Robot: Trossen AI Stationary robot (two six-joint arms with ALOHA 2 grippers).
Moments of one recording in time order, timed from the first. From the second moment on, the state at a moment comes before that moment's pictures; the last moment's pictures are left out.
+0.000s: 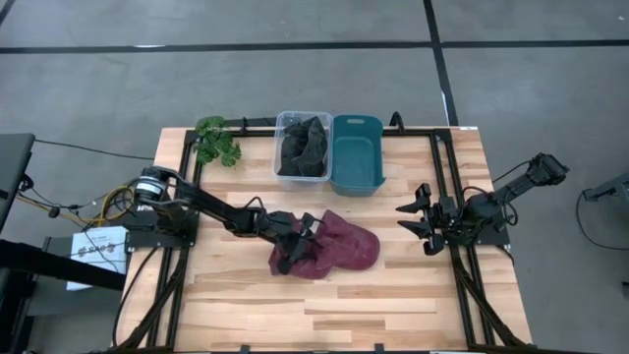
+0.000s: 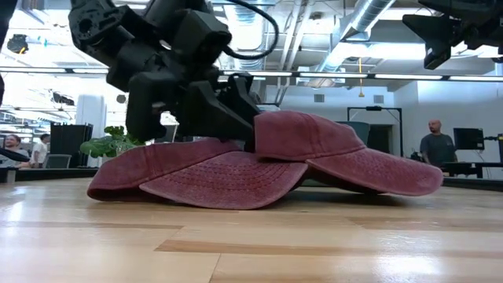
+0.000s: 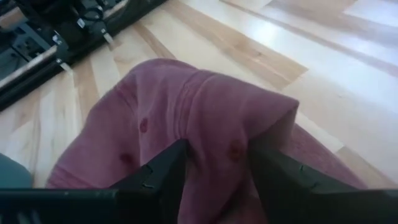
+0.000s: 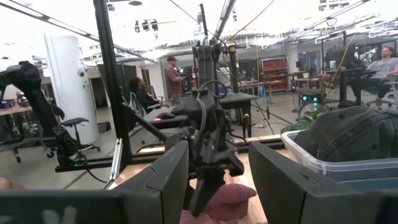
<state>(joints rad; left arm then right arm) -0.19 1.80 0.74 0.58 0.12 0.55 0.51 0.35 0.06 0.50 0.48 -0.03</state>
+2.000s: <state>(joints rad) -0.31 1.72 0.76 0.79 -0.35 1.09 0.51 0.35 0.06 0.51 0.48 -0.03</state>
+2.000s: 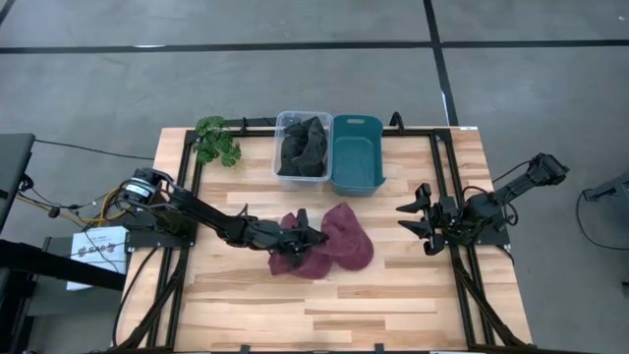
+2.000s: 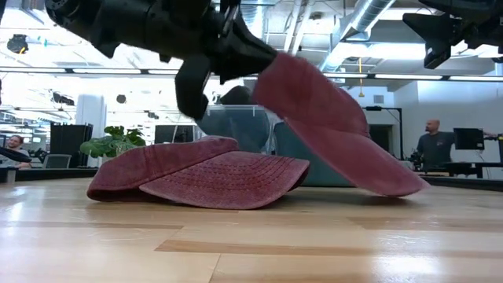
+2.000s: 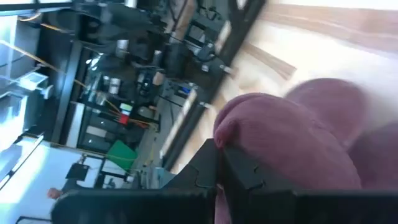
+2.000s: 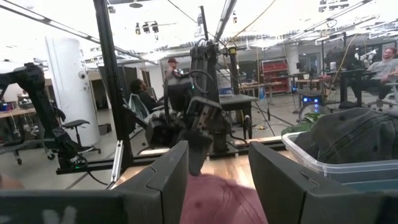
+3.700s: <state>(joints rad) 0.26 1.37 1.11 0.52 0.19 0.57 0.51 0.35 0.06 0.56 0.48 -0.06</state>
